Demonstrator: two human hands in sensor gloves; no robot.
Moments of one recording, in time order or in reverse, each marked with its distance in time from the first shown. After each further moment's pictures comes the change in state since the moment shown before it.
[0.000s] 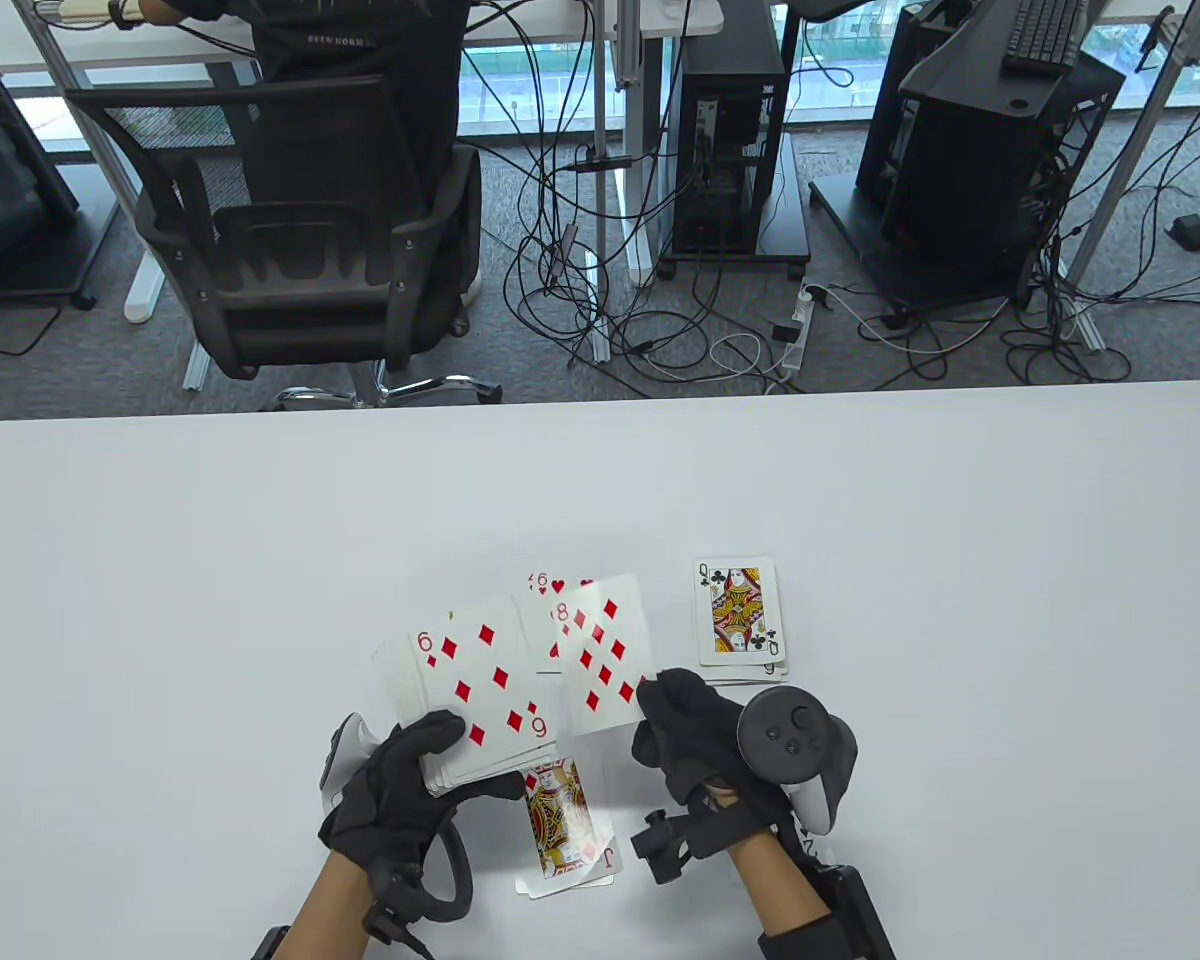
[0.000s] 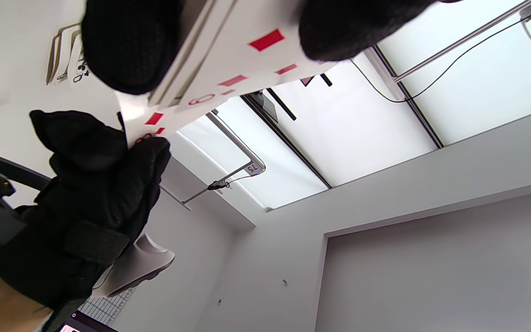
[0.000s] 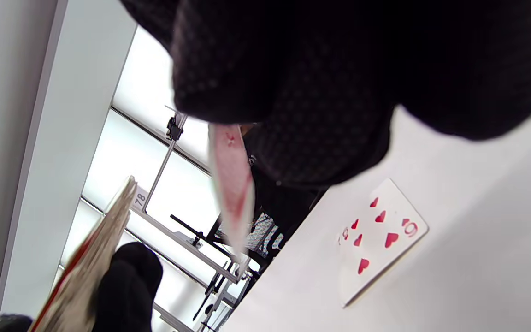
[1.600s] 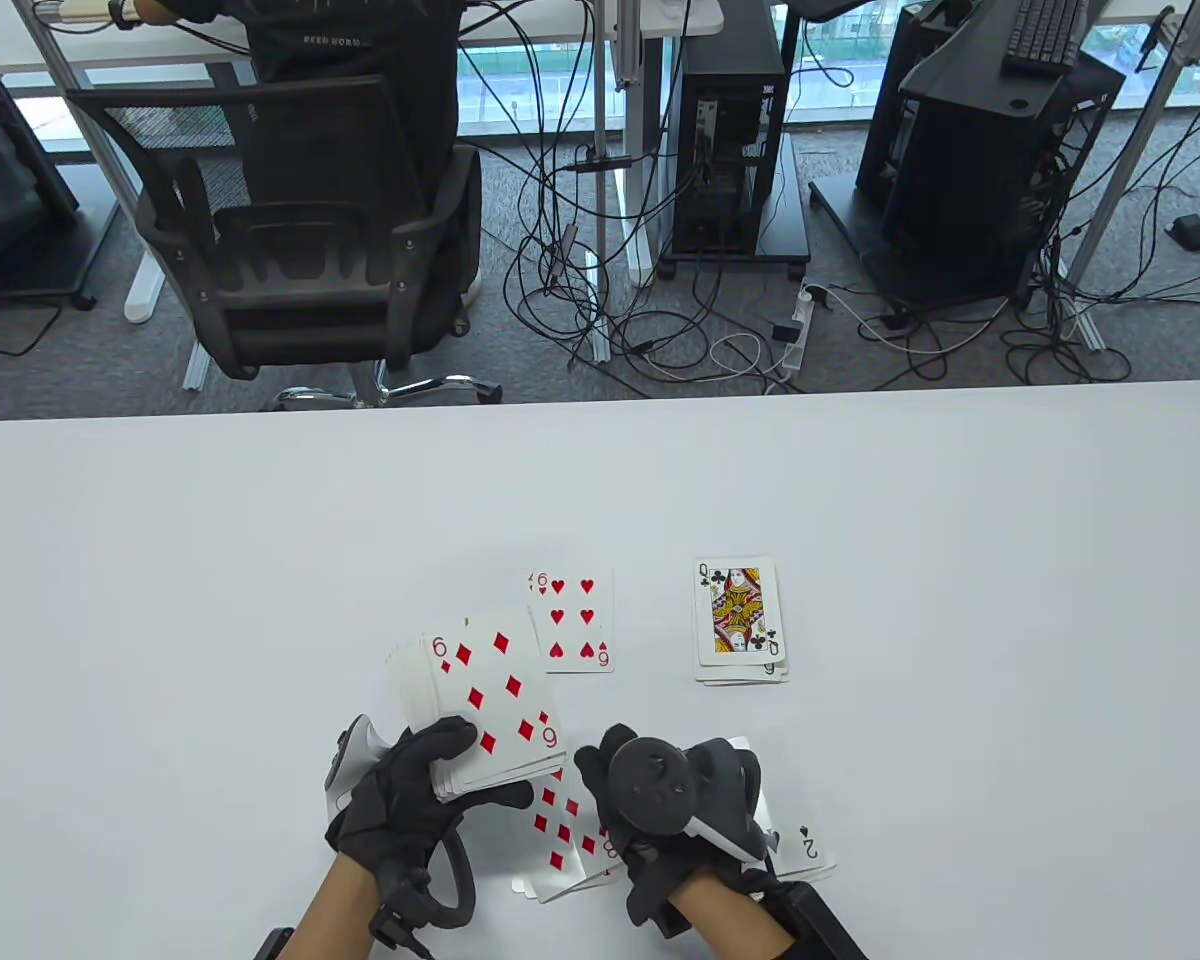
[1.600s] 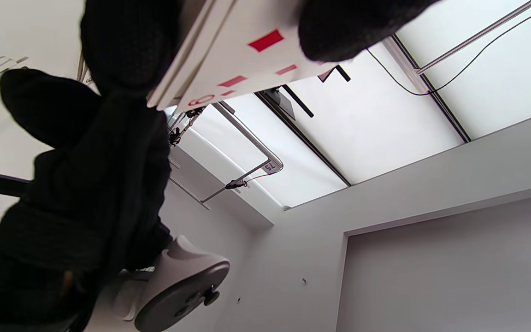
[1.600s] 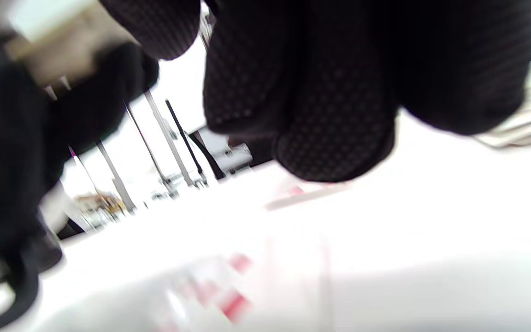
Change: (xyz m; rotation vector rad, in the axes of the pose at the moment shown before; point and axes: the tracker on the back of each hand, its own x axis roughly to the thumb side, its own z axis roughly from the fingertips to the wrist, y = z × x) left_hand -0.010 -0.006 -0.001 -0.018 0.083 -0.039; right_hand 0.035 0.043 0.021 0.116 -0.159 0.465
